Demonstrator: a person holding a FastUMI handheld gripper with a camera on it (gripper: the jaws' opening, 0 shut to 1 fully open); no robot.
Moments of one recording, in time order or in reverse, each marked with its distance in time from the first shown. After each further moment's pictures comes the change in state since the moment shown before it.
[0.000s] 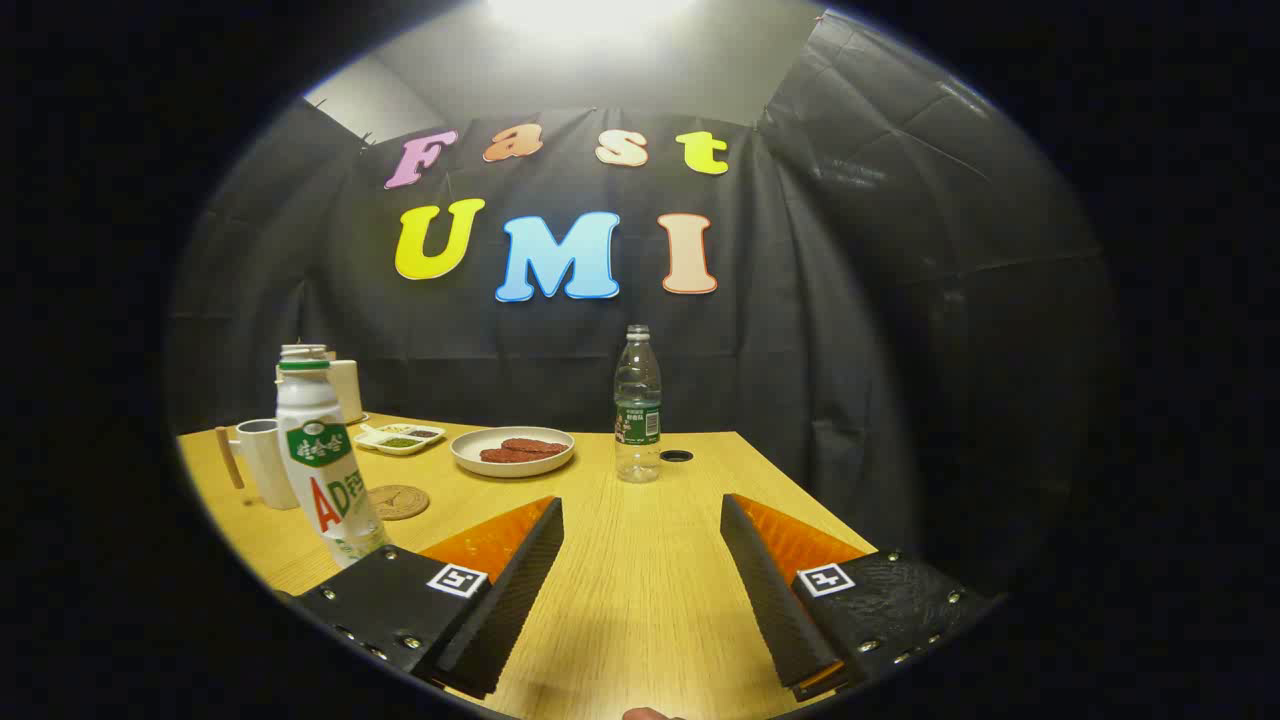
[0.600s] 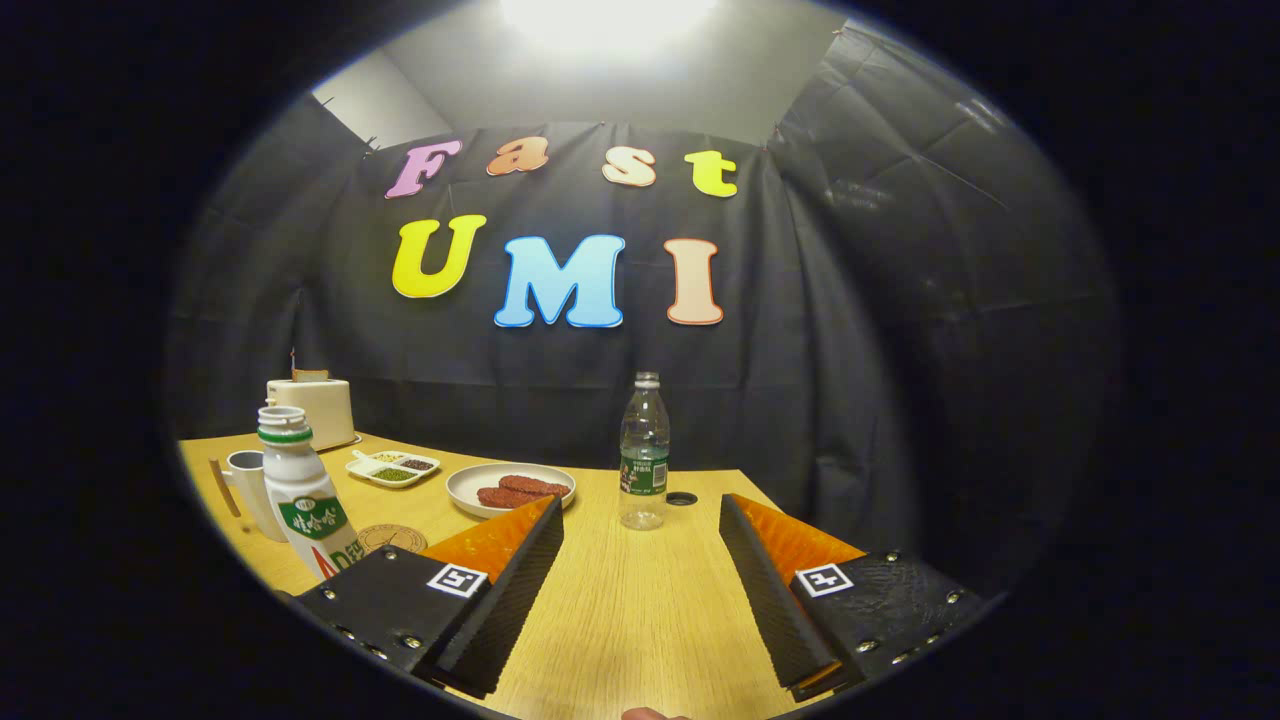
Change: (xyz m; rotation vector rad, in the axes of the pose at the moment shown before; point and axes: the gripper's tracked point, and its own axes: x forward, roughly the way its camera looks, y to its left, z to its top) arm 0.005 0.020 0.070 -0.032 -0.098 -0.008
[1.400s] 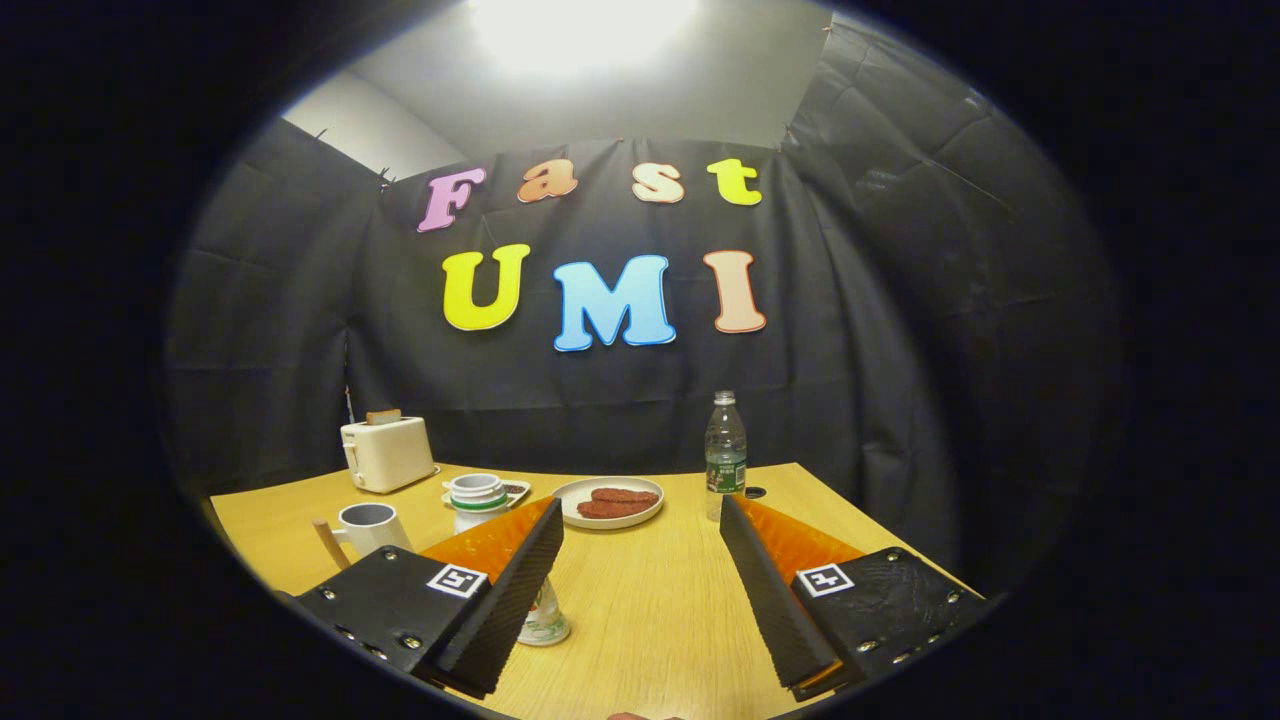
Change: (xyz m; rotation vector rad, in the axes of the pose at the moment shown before) arm -0.075 0.086 0.025 0.105 0.018 0.125
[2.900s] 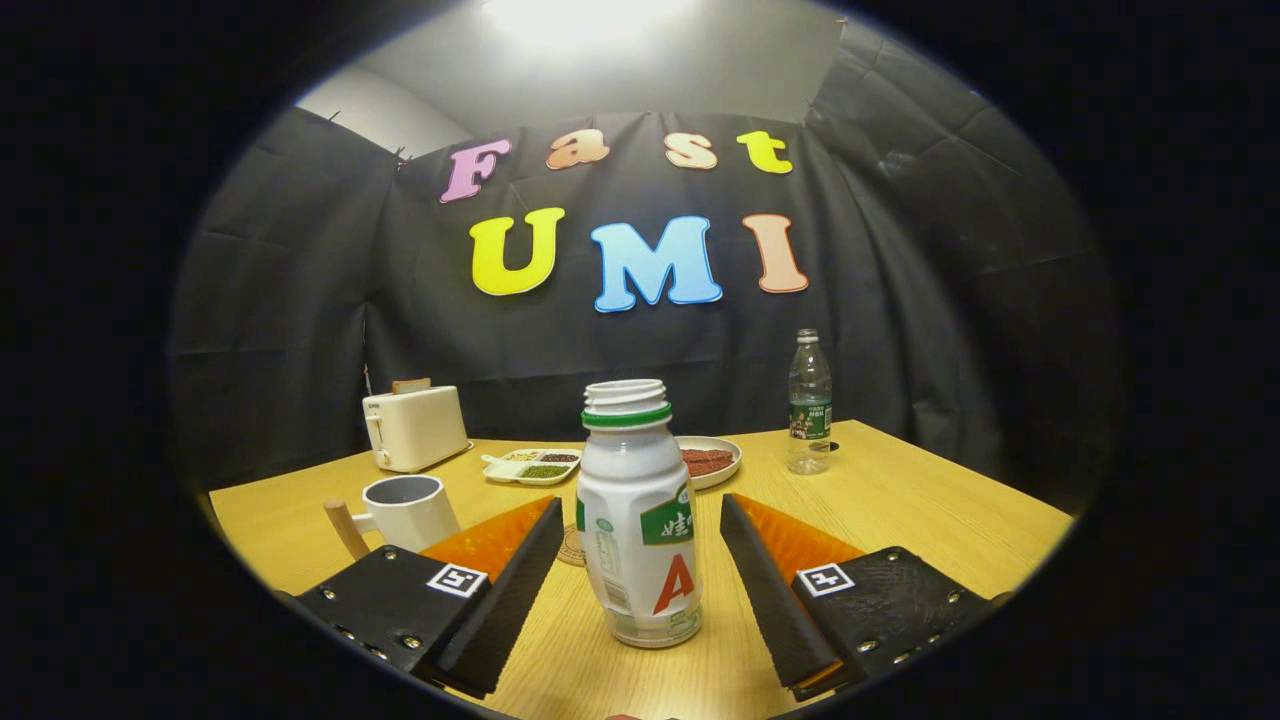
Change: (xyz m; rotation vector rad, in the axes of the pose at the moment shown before) arm 0.045 0.095 -0.072 0.016 0.058 0.017
